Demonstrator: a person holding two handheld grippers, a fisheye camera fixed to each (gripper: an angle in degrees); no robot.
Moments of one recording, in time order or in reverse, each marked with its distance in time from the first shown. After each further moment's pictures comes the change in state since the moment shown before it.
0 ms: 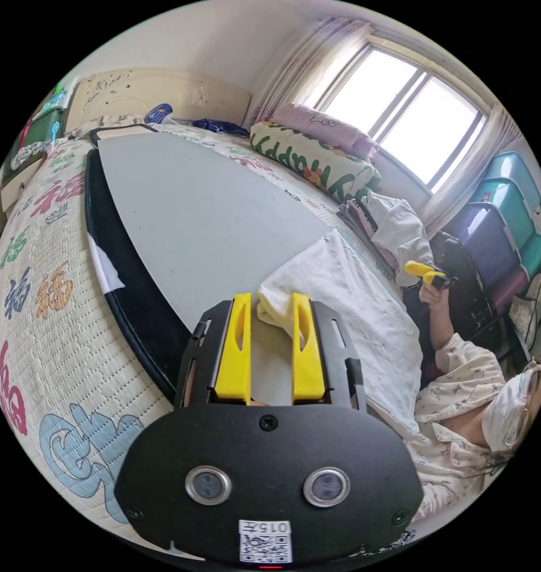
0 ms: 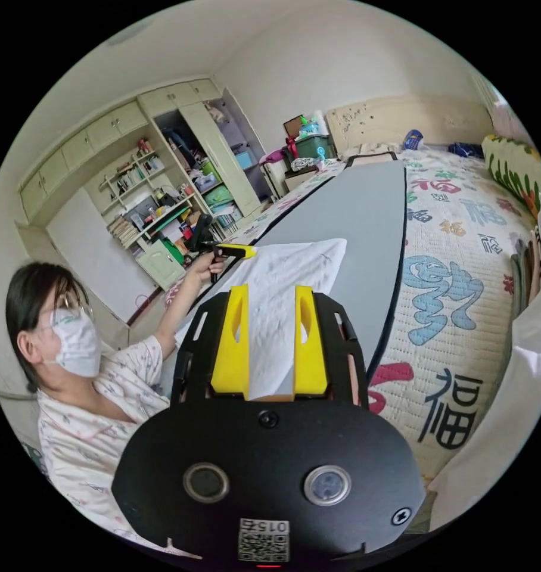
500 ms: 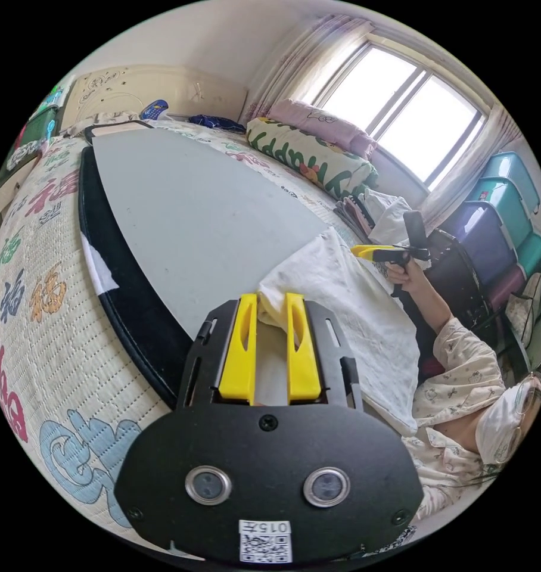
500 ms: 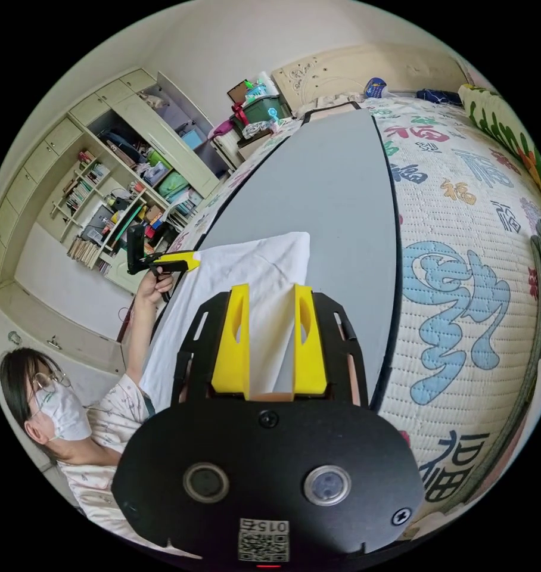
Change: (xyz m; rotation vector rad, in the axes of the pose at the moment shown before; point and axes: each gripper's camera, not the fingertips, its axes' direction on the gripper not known) left arm -0.081 -0.003 0.001 -0.022 0.034 0.005; right arm -0.019 -0.126 0.020 -0.180 0.102 0.204
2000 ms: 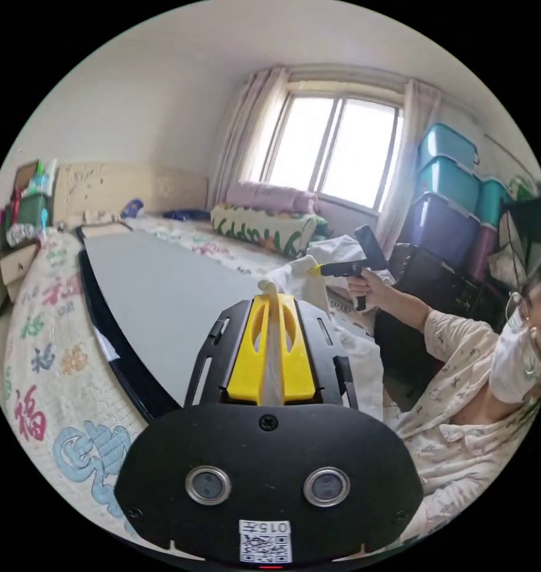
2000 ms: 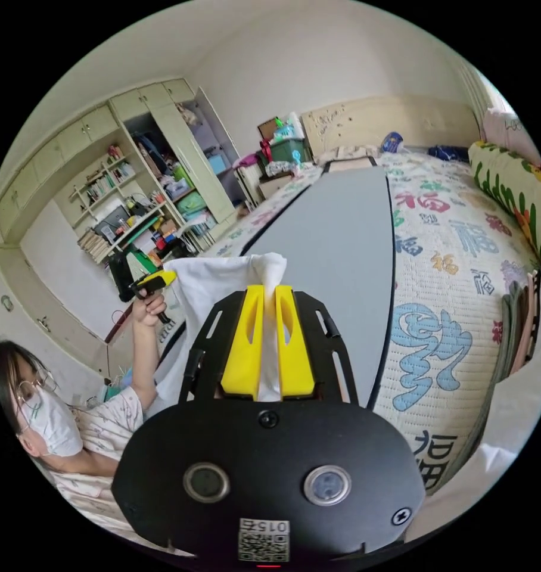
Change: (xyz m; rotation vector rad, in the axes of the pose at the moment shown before) left arm -0.208 0.367 0.375 0.436 -0.090 0.289; right arm -0.055 0.203 -0.090 0.232 -0.008 -0.152
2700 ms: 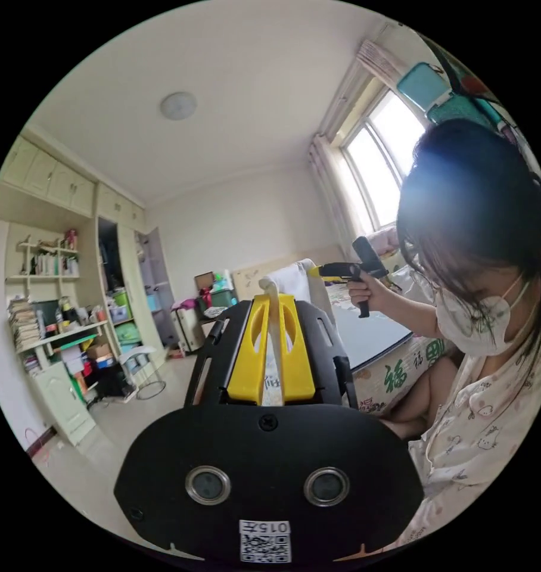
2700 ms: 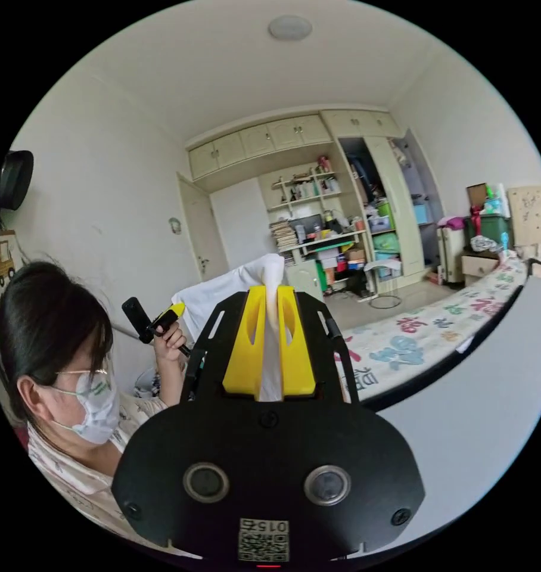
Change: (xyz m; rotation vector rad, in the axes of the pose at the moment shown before) left arm 0.437 0.443 0.024 0.236 -0.972 0.153; right arm -0.111 0.155 0.092 0.116 -0.830 -0.522
